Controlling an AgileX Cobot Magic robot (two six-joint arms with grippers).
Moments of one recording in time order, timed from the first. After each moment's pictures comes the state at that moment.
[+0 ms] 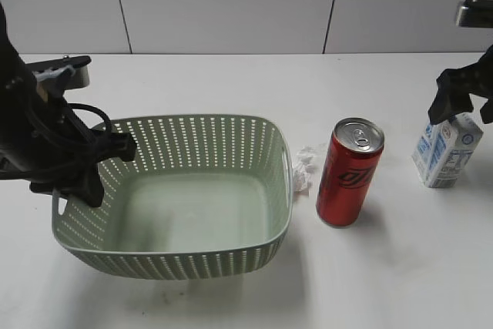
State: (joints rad) left arm -0.49 1.55 -0.92 -0.16 0.82 -0.36; right arm 0.01 1.74 -1.14 0.15 0.67 -0.15
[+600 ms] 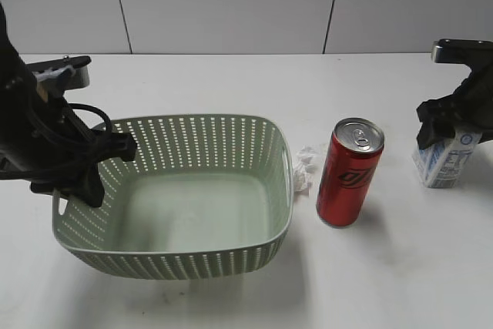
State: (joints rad) left arm -0.49 1.55 -0.92 -0.17 0.82 -0.36; right arm 0.01 1.92 -1.15 0.15 0.58 -0.15
